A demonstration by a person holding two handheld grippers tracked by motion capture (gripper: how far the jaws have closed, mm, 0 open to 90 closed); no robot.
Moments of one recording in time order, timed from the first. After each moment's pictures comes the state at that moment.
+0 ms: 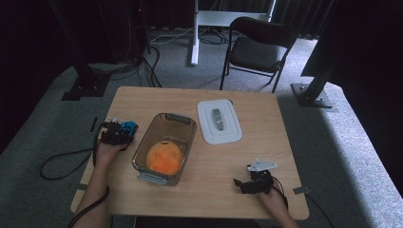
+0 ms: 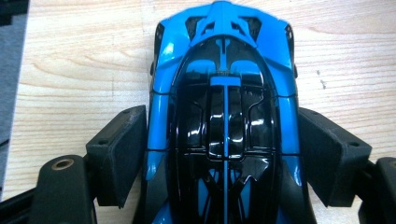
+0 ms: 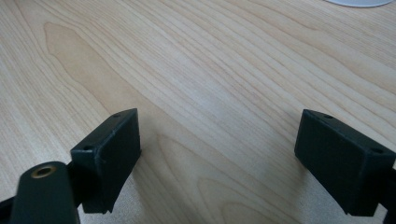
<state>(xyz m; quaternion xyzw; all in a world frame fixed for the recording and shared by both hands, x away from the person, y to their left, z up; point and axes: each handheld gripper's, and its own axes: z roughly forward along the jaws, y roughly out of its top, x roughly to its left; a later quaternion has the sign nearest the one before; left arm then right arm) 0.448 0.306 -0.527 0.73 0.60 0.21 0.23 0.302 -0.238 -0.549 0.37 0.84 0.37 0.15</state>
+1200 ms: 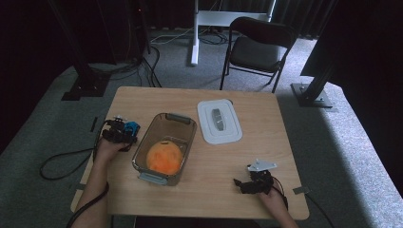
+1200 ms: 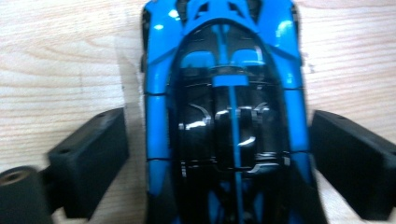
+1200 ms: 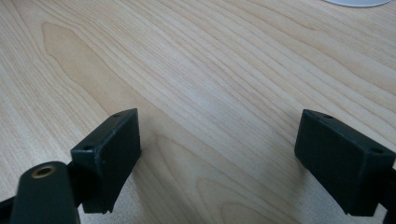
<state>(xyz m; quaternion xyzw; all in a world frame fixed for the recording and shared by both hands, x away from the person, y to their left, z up) 0.461 0.299 -0.524 0.77 0.59 0.15 0.19 0.302 -0.237 -0.550 0.37 0.84 0.36 0.16</state>
